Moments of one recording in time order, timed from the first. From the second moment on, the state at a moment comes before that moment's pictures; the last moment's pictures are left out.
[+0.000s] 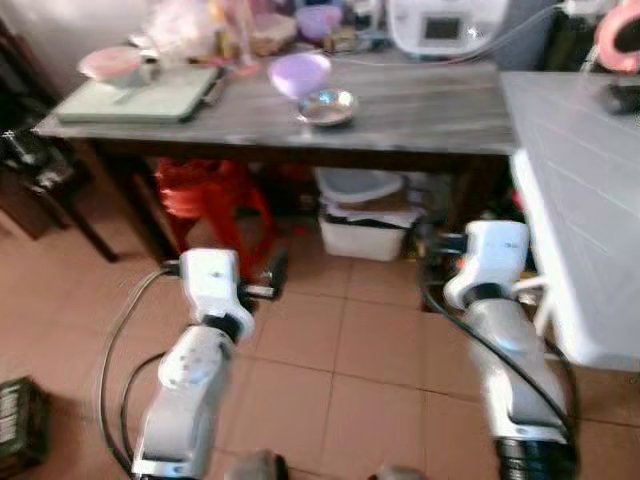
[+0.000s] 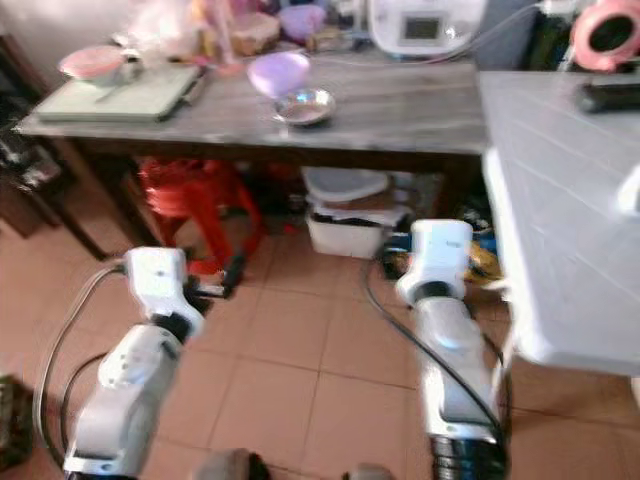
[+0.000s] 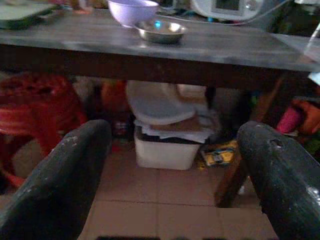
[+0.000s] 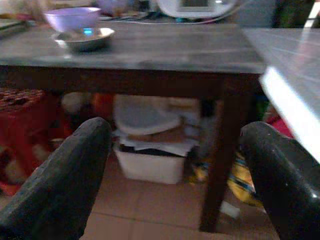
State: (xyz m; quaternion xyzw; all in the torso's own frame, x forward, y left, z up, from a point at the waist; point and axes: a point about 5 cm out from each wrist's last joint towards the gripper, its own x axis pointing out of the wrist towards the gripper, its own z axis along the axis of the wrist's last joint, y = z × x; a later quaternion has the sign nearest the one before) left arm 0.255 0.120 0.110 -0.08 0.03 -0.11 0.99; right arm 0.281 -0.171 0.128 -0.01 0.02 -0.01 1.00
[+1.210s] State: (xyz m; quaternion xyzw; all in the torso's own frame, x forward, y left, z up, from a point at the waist) left arm 0.259 0.124 0.117 -0.06 0.01 -0.12 0.99; right arm 0.297 -0.144 0.156 0.01 -0.04 0.03 1.00
